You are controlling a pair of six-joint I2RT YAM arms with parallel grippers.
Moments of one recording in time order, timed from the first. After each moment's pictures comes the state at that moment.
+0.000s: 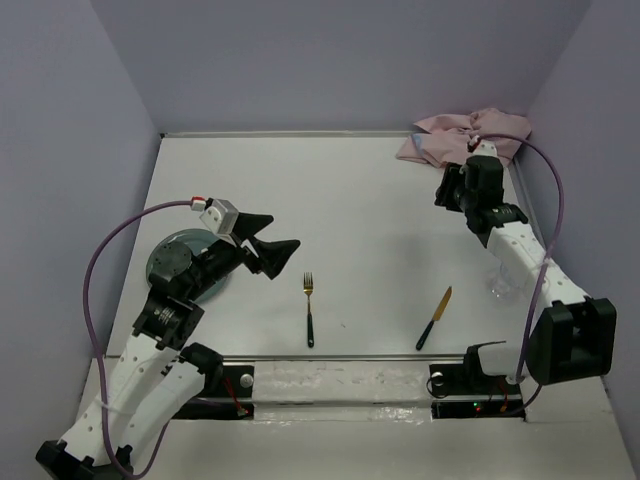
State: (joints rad) left arm -0.46 0.59 0.67 0.03 0.40 -0.28; right arm 0.14 1.28 1.01 -0.23 0.12 0.28
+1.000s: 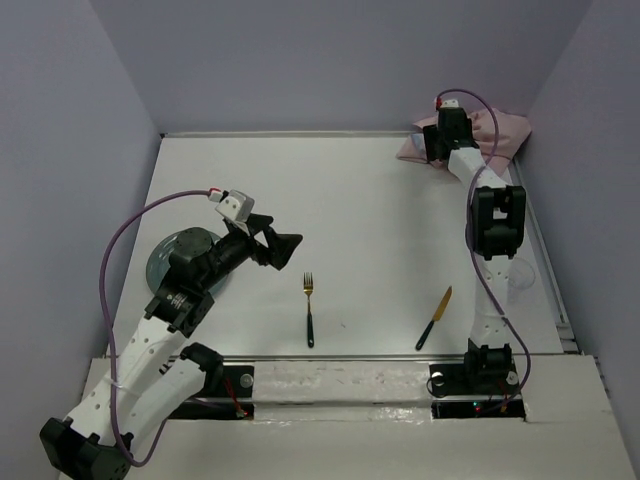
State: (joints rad) left arm -0.48 0.69 0.67 -0.03 0.29 -0.24; right arm 0.05 2.38 2.04 -0.26 0.40 -0.18
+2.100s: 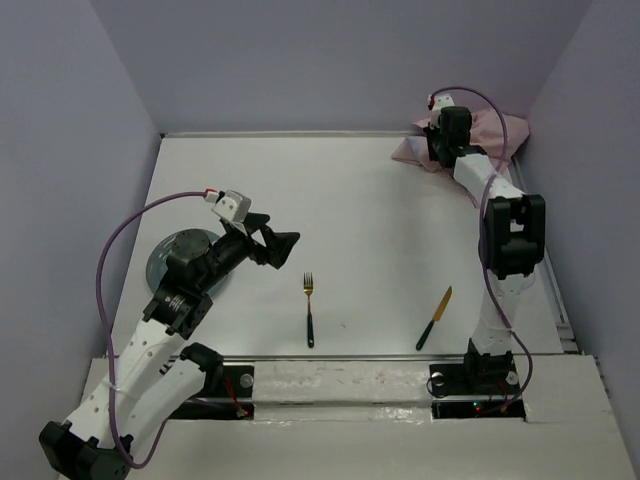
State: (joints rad) left arm -0.48 0.67 0.67 -0.03 0.27 -0.24; right arm 0.07 2.19 1.80 -0.16 0.12 -0.20
